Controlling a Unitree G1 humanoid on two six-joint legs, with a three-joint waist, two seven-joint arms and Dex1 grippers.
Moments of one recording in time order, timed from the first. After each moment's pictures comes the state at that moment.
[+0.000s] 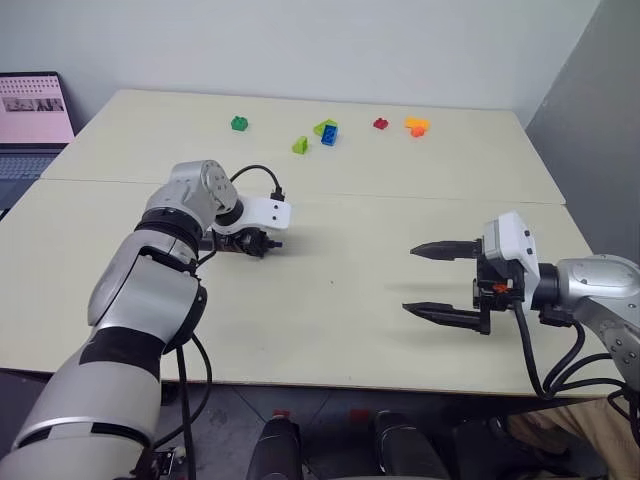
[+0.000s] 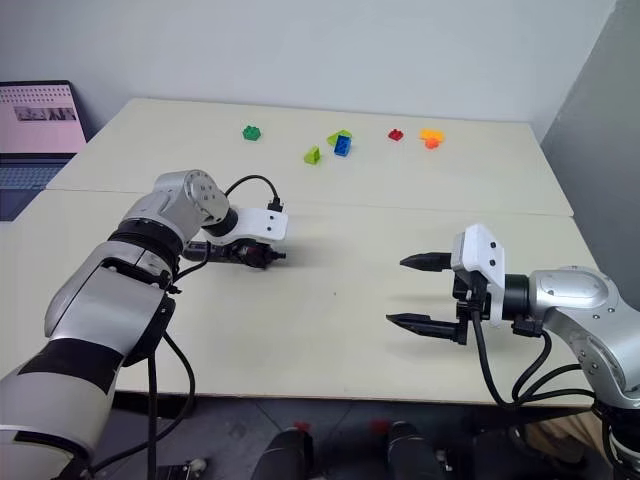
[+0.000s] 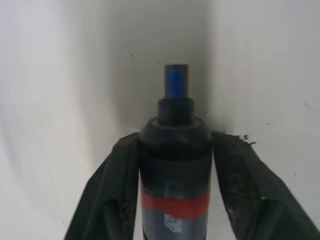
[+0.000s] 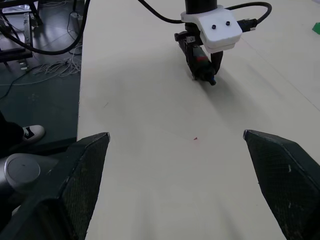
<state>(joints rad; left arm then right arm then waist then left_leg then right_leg) -1.31 0.53 -0.50 1.29 0.56 -0.23 -1.26 -0.30 -0.85 -0.07 -0.54 0.67 0.66 0.98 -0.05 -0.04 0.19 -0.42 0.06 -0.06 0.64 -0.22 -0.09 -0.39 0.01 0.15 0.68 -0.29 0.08</state>
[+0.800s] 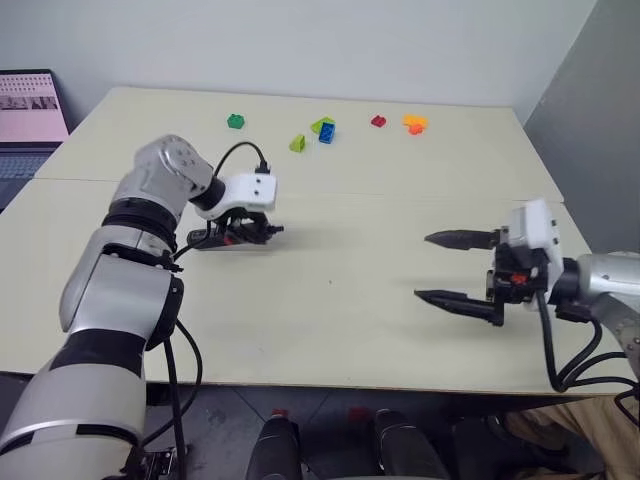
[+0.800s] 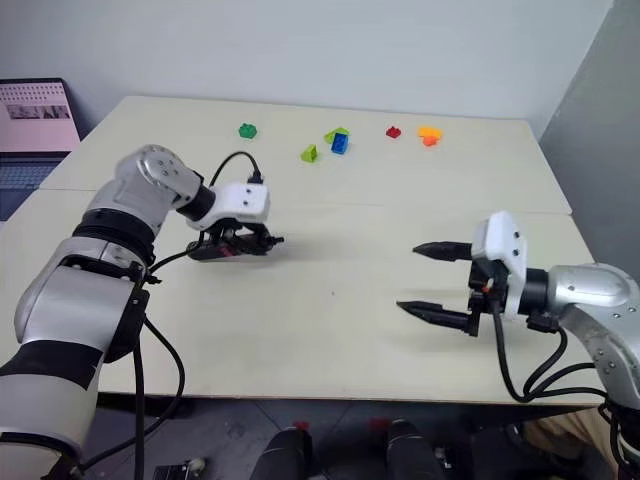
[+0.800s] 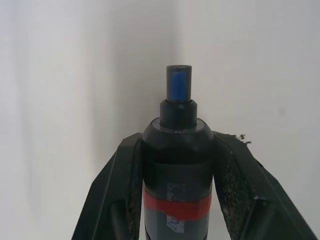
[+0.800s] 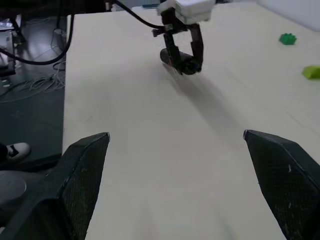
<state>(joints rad) -1.32 0.63 -0.29 1.15 0.31 -0.19 -1.47 -0.29 -0.86 -0.21 -0.50 0.75 0.68 0.97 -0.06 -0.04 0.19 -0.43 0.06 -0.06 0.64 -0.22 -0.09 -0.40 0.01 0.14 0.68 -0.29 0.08</state>
